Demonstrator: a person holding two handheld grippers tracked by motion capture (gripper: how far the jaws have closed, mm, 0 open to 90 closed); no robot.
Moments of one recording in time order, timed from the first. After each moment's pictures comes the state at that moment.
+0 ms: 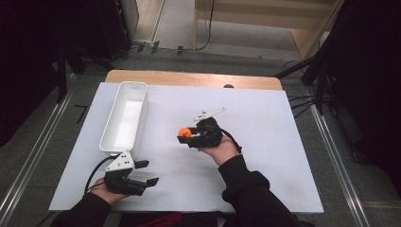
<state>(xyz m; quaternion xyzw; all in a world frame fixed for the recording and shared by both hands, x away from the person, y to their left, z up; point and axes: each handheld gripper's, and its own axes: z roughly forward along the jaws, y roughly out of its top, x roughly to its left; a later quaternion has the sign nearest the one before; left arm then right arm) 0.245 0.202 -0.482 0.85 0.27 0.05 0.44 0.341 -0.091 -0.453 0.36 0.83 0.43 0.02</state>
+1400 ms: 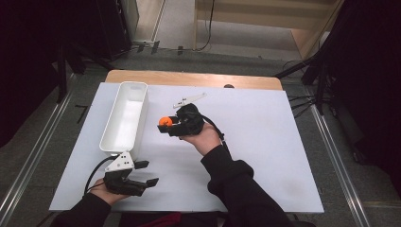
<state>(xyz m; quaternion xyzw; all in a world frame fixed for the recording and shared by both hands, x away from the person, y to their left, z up) 0.244 0.204 -0.483 0.85 0.27 0.05 0.44 0.365 -0.040 -0.419 0.33 0.83 0.45 0.01</state>
